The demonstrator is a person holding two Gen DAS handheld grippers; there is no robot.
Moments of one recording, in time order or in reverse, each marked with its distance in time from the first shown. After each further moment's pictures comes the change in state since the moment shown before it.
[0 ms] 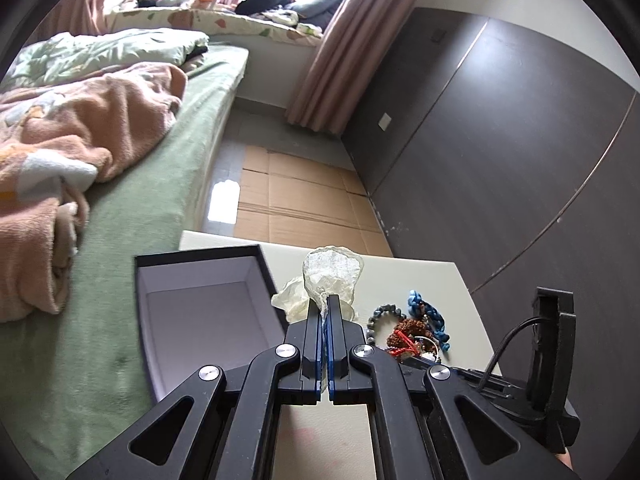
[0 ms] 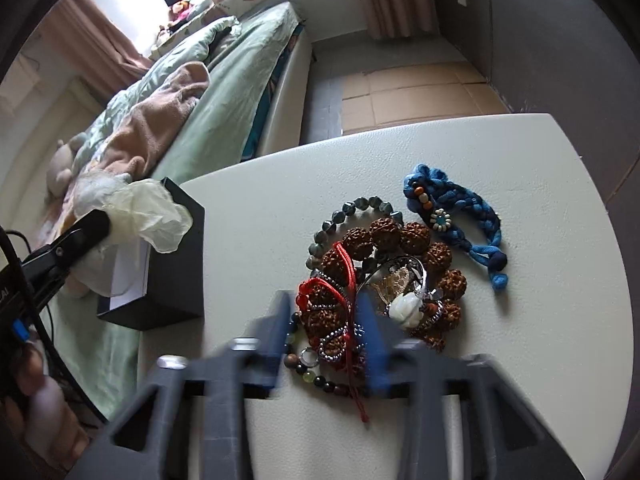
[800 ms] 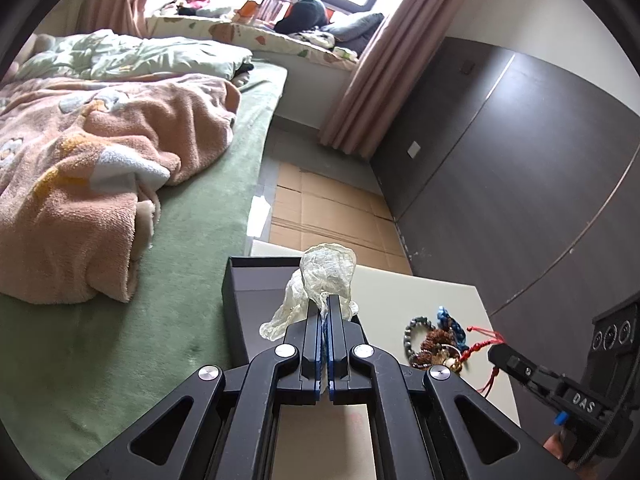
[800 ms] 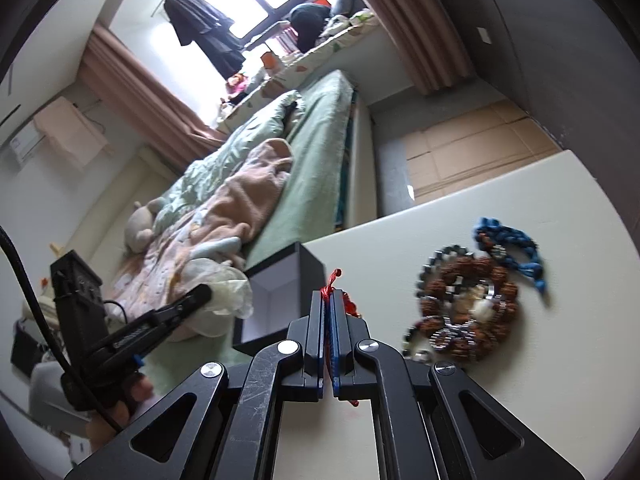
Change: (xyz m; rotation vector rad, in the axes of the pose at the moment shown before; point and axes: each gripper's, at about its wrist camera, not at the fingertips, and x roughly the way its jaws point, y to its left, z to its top) left arm -0.043 0.046 -0.003 -0.081 -0.079 0.070; right arm -0.075 0.033 -0.015 0.053 -0.254 0.293
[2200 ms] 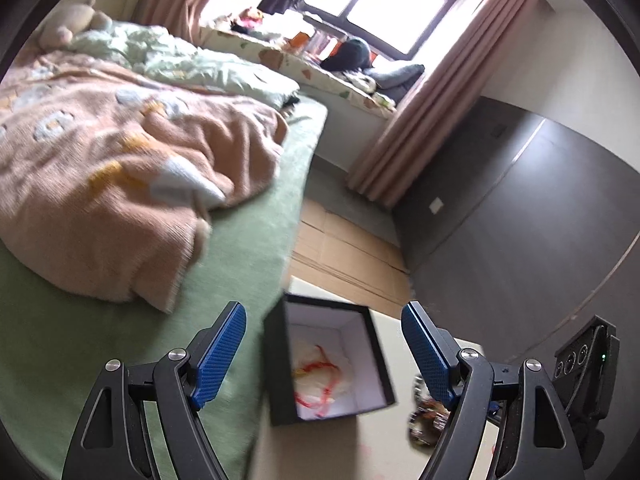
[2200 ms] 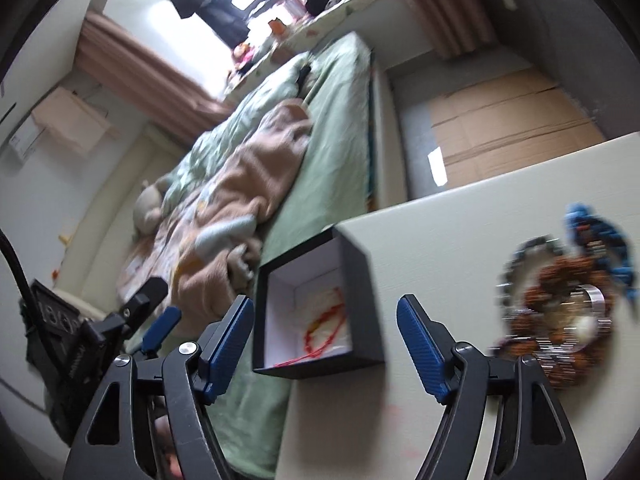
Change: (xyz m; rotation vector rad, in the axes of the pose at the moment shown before) left arm -0.025 0.035 0.003 -0.165 -0.138 0.013; right arm 0.069 0.021 0.007 0.036 0.101 0.042
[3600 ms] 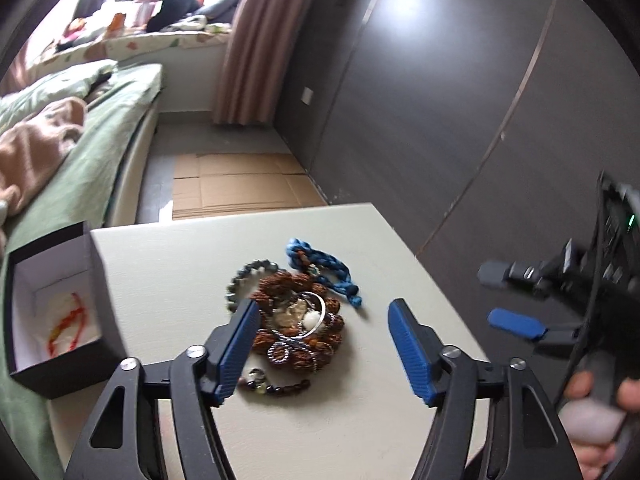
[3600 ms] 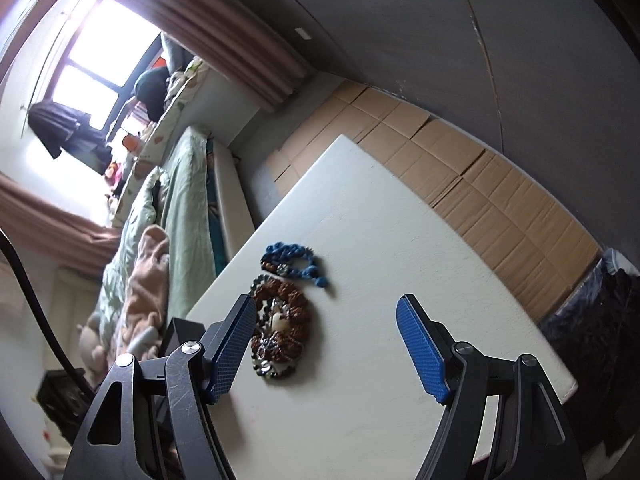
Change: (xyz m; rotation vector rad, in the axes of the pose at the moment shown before) left arm 0.081 -0.186 -0.126 0.511 0.275 -0.206; right arm -0.171 -0.155 -0.024 0.461 -0.193 -0.315
